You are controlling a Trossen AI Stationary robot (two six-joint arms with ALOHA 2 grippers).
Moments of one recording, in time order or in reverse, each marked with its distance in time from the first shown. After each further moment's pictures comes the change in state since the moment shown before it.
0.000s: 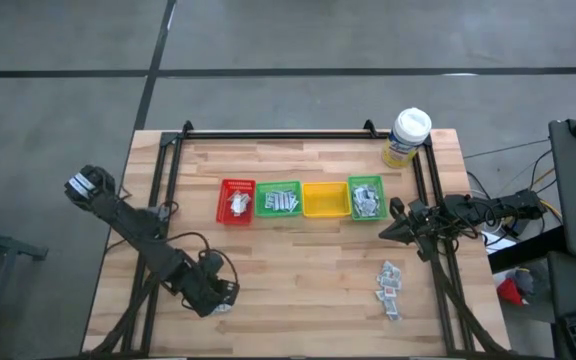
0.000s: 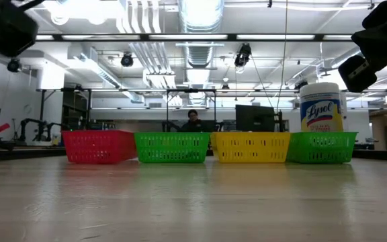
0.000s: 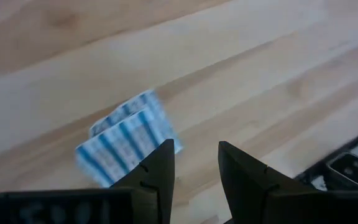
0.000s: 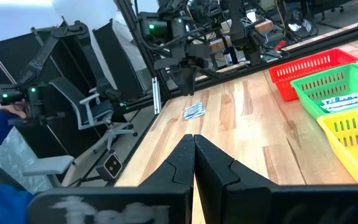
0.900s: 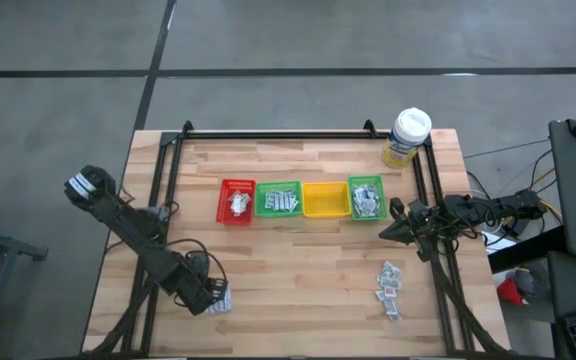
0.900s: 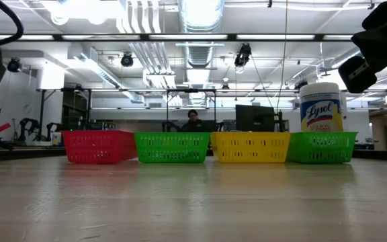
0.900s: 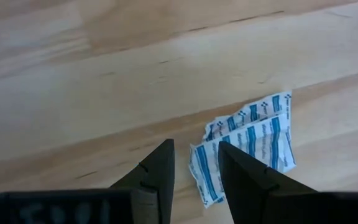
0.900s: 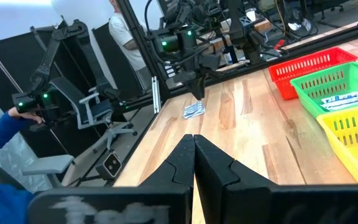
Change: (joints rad) left arm -0.049 0.001 -0.154 -0.016 0.131 -0.197; right arm 0.000 0.000 -0.003 0.000 0.000 0.000
